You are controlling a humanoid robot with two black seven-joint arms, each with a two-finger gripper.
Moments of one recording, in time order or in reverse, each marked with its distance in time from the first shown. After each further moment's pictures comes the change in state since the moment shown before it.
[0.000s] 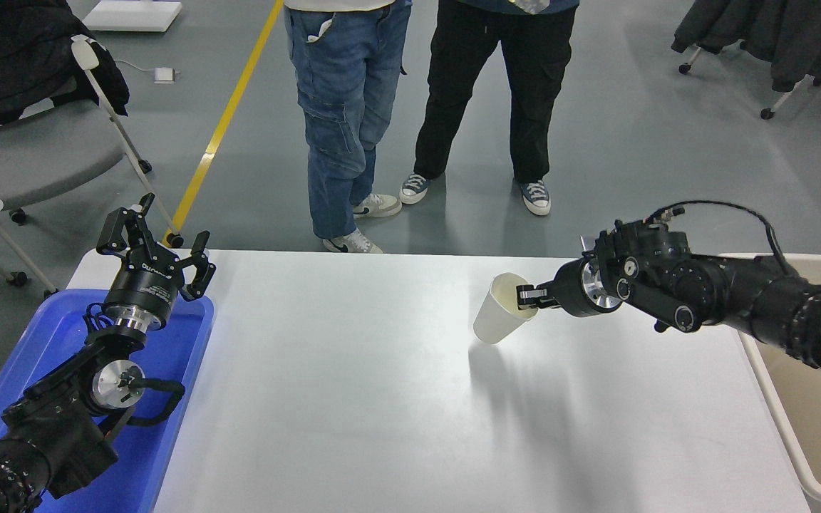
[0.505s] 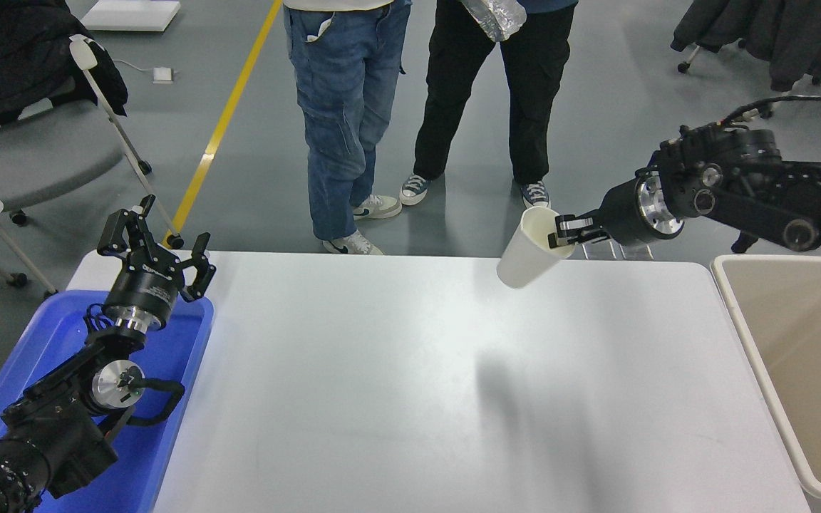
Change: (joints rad) left arm 0.001 0.001 0.000 0.000 0.000 0.000 0.000; right arm 0.311 -0.262 -0.050 0.282 0.023 0.108 -0.014
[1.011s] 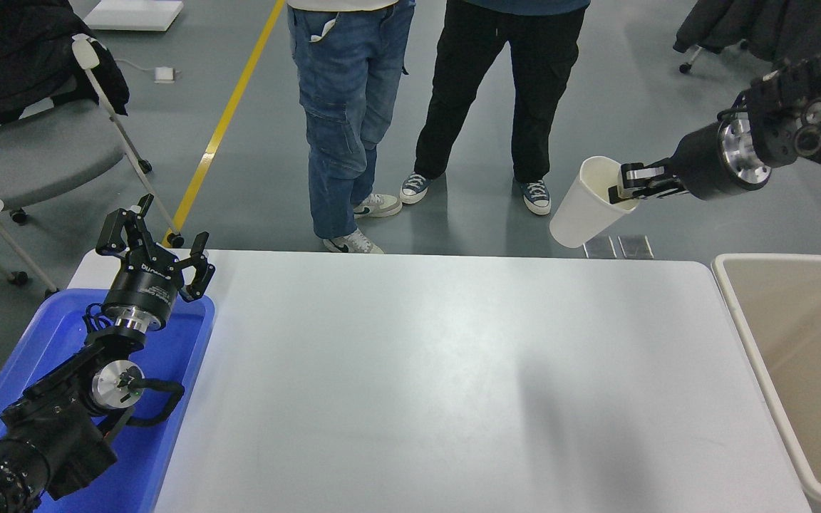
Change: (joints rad) left arm 0.000 0.000 0.000 0.000 0.000 0.000 0.000; right arm 0.043 -0.224 -0.023 0.043 -0.007 0.038 0.001
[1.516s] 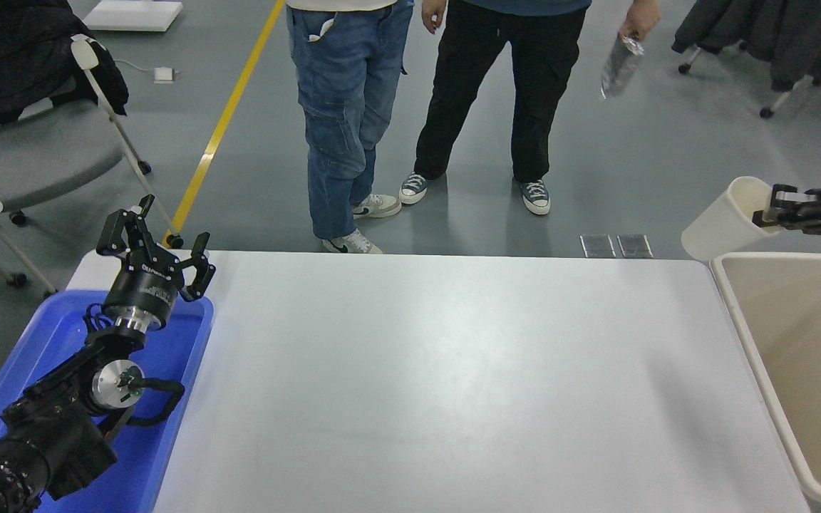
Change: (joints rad) left arm 0.000 0.000 0.000 0.000 0.000 0.000 0.000; right arm -0.339 -0.227 0.176 -0.316 0.107 -0.044 0.025
